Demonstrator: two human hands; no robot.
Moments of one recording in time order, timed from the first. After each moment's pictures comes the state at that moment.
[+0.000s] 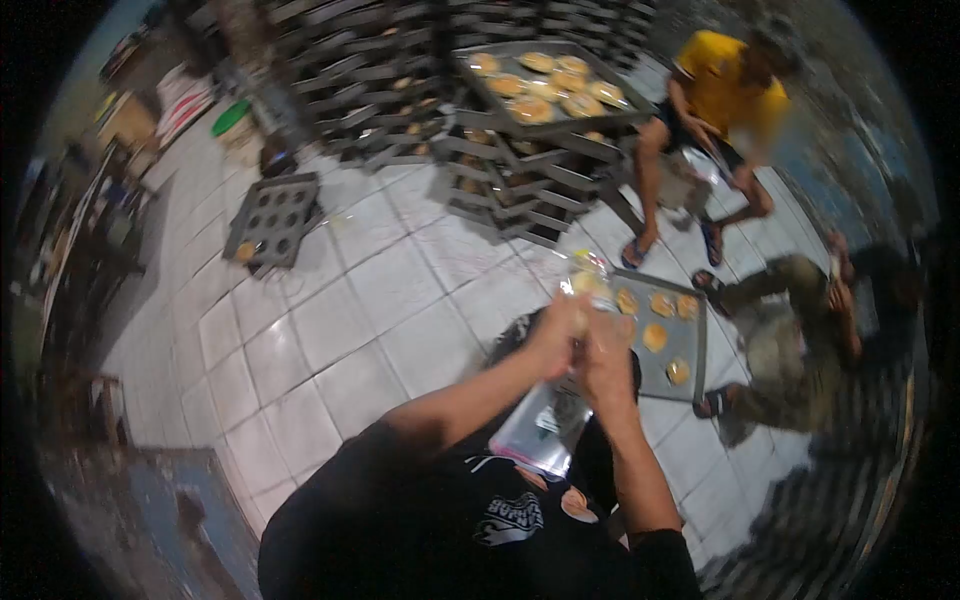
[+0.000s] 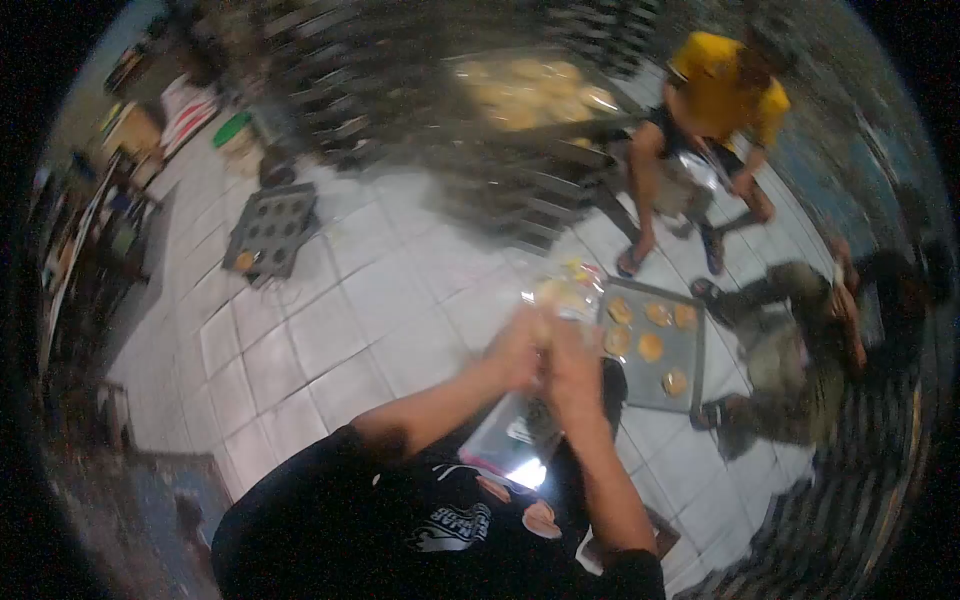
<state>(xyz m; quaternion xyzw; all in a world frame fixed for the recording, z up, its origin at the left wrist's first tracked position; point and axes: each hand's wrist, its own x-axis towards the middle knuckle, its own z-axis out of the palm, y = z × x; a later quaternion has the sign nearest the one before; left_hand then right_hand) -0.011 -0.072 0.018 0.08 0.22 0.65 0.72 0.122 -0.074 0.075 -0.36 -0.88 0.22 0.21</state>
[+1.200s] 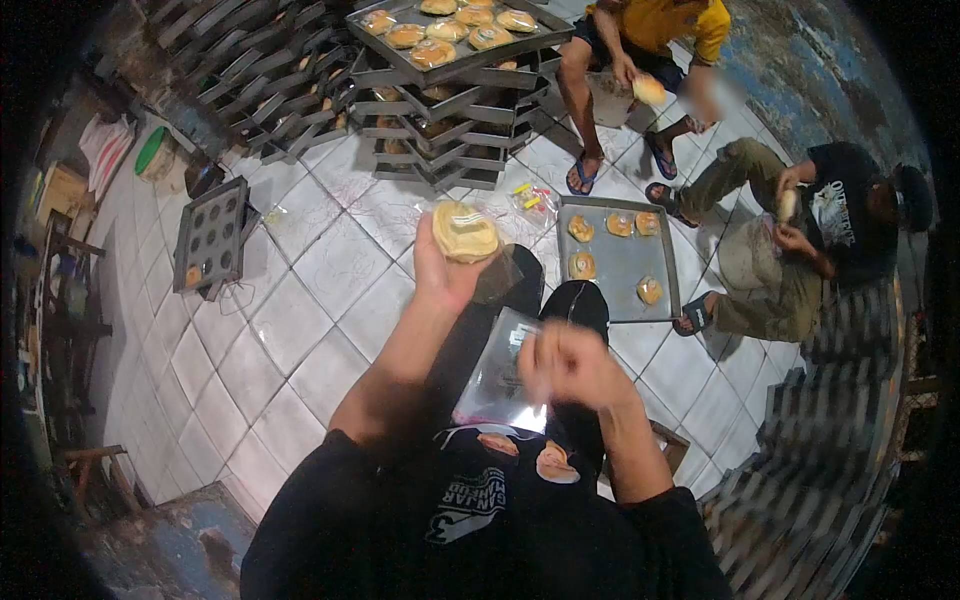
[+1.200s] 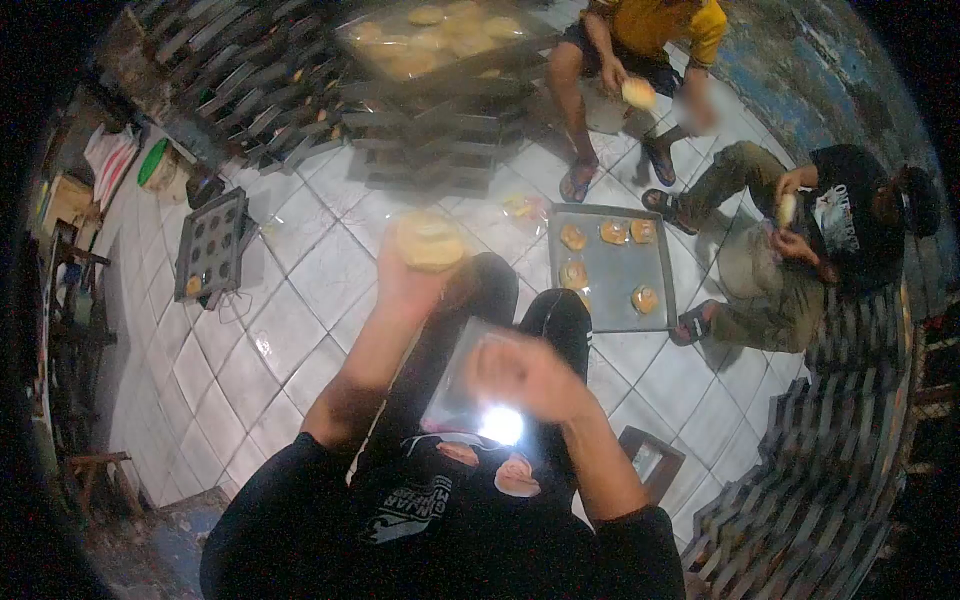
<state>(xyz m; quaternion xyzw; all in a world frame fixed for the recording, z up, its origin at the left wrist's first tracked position) -0.074 -0.066 -0.005 0.21 0.30 0.69 0.62 0.162 -0.109 0.088 -0.20 -0.57 0.74 0.29</state>
